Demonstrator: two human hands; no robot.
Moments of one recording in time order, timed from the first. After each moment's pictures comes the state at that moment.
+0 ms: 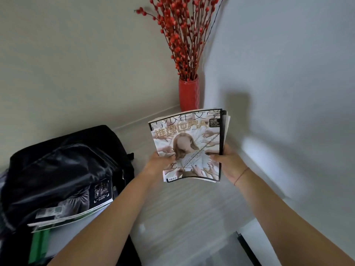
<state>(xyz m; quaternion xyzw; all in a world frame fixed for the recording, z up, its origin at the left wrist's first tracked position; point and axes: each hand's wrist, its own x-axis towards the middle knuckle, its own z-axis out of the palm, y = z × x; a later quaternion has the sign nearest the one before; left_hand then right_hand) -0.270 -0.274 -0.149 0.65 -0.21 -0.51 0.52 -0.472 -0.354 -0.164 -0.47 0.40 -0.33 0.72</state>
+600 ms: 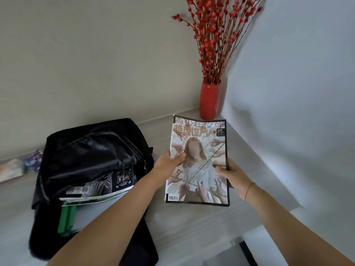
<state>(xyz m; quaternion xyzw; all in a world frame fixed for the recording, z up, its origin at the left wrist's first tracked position) -0.249 -0.236 -0.142 0.75 -0.33 -0.42 0.40 -0.459 -0.316 -0.178 -0.55 0.47 -0.22 0.65</state>
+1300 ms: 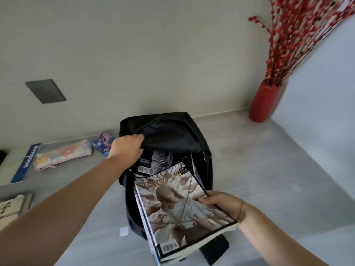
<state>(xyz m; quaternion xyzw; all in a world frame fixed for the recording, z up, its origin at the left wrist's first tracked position) 0.008 -0.053 -0.085 0.84 -0.53 0.10 -0.02 -0.294 -0.140 -0.165 -0.41 0.33 0.07 0.85</state>
